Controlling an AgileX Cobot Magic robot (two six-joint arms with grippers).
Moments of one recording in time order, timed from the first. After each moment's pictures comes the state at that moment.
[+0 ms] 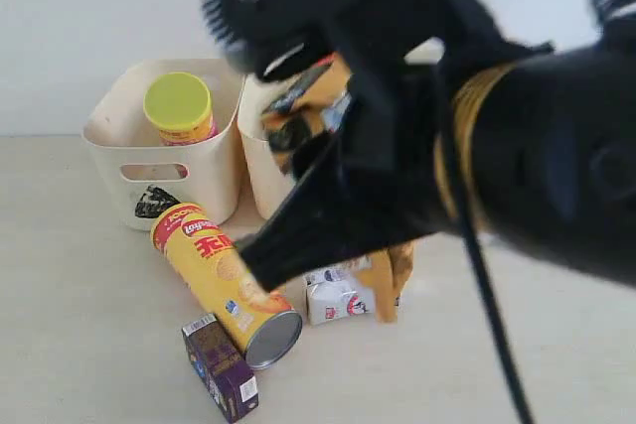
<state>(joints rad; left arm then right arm) 0.05 0.00 0.00 -0.07 0.30 0.09 1.31 1.24 -1.02 -1.04 0.91 1.03</state>
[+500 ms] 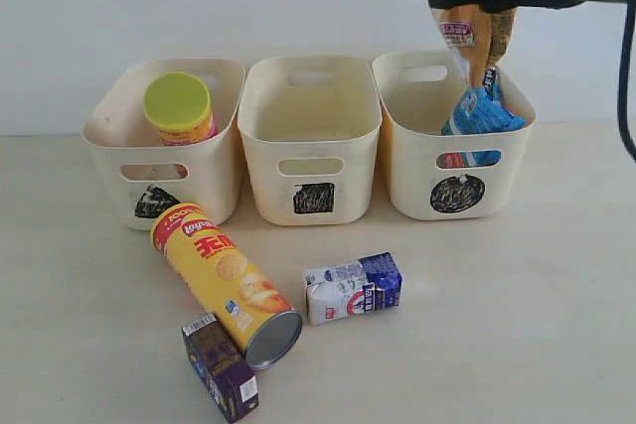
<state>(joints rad) 0.05 0.00 0.00 -0.07 0.30 0.09 0.50 1.24 -1.02 -1.22 0.15 1.07</state>
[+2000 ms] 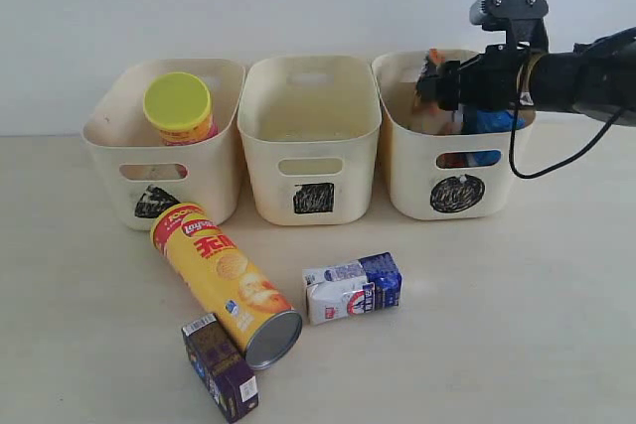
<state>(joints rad) 0.05 0.00 0.00 -0.07 0.30 0.09 0.11 2.08 -1.41 -1.11 -0.40 1.11</state>
